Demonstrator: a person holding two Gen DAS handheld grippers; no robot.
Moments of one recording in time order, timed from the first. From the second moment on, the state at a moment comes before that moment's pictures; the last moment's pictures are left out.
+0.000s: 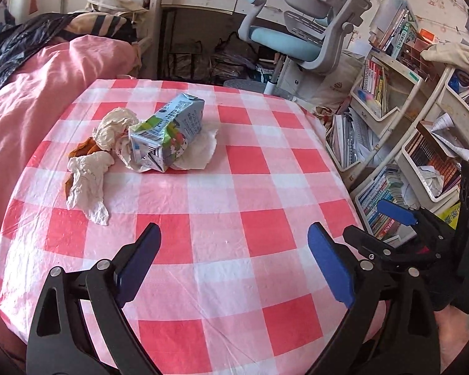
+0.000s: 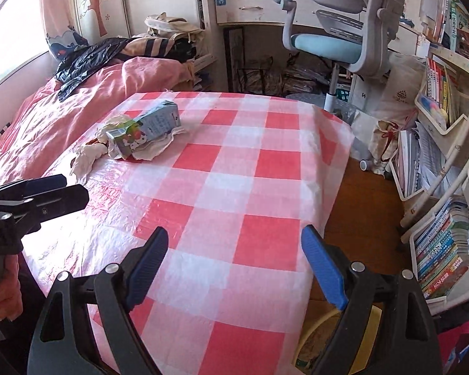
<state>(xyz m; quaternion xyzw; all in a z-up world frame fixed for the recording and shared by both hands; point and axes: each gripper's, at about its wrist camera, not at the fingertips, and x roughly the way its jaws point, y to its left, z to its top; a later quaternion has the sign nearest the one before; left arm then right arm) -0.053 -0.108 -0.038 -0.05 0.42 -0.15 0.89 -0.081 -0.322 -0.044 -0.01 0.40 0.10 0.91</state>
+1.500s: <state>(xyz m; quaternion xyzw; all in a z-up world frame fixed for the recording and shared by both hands) -0.049 -0.086 -0.041 -0.06 0.43 -0.14 0.89 -0.071 -0.274 -0.051 -0.06 0.40 0.13 0.91</state>
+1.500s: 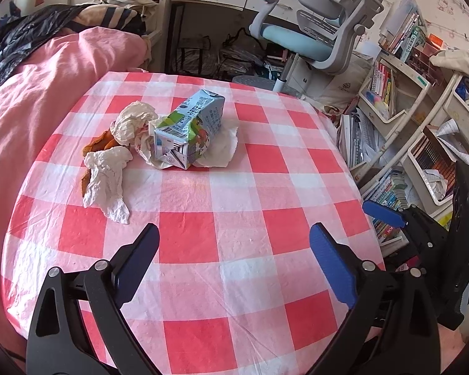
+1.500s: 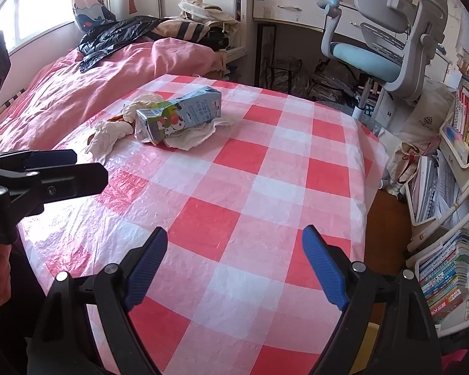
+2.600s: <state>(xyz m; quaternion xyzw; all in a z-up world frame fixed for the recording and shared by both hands) 0.020 0.105 -0.063 -0.16 0.45 0.02 0.88 0.046 -0.119 -0.090 0.10 0.43 0.32 0.84</state>
